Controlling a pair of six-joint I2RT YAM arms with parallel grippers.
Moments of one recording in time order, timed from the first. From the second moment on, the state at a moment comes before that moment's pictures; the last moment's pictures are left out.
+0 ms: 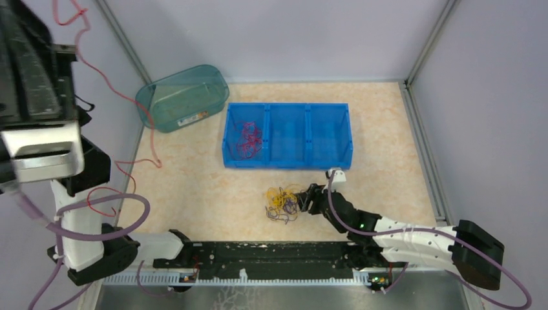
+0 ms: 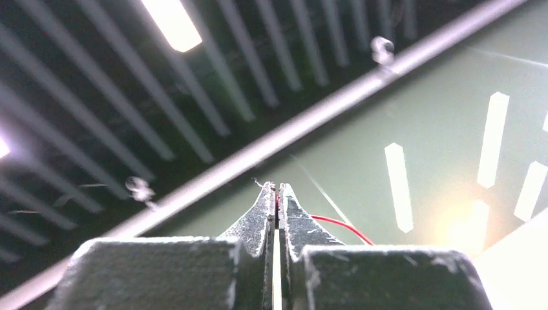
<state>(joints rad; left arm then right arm) -0.64 1.31 2.28 0.49 0.42 1.01 1.08 0.83 0.16 0.29 0.50 0.77</state>
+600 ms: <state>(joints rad) -0.64 1.22 1.63 -0.30 0.35 1.13 1.08 0.62 0.27 0.16 0.49 0.68</state>
